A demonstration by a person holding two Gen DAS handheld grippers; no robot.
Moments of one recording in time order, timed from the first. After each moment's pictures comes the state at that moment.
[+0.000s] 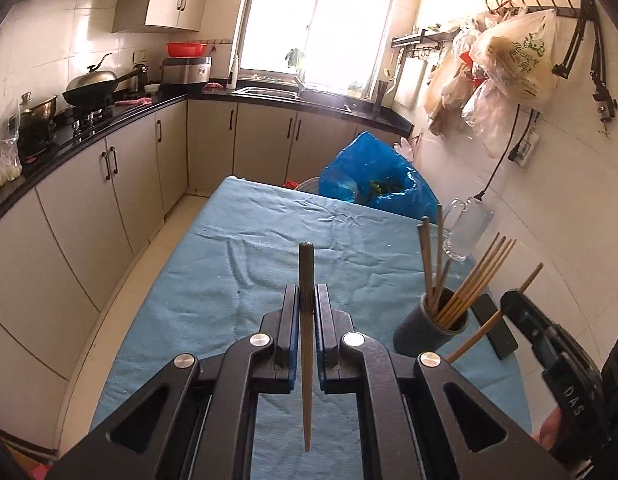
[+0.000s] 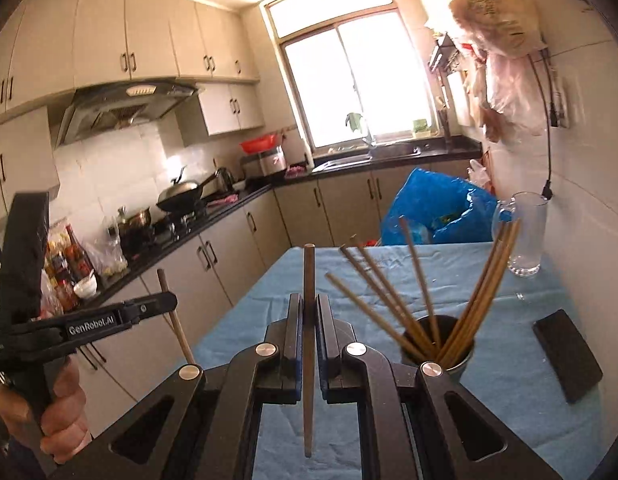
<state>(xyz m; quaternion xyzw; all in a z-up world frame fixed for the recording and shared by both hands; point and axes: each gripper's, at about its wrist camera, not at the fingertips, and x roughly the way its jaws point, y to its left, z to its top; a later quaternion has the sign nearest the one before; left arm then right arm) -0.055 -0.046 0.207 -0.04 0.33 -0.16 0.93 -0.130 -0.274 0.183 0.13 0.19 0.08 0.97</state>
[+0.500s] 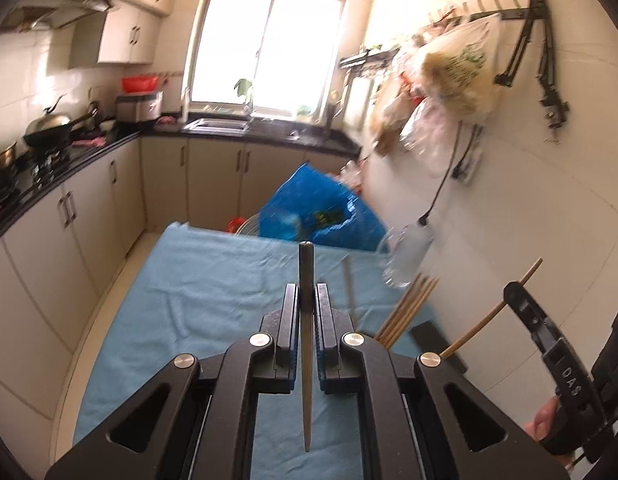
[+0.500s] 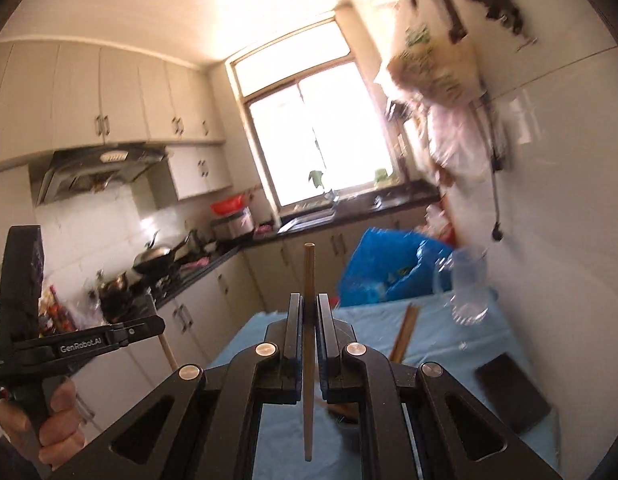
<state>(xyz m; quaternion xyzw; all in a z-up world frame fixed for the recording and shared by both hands) -0.064 -0.119 0.278 -0.03 0.28 -0.24 0.93 -0.170 -0.350 0.238 0.16 0.09 0.00 0.98</state>
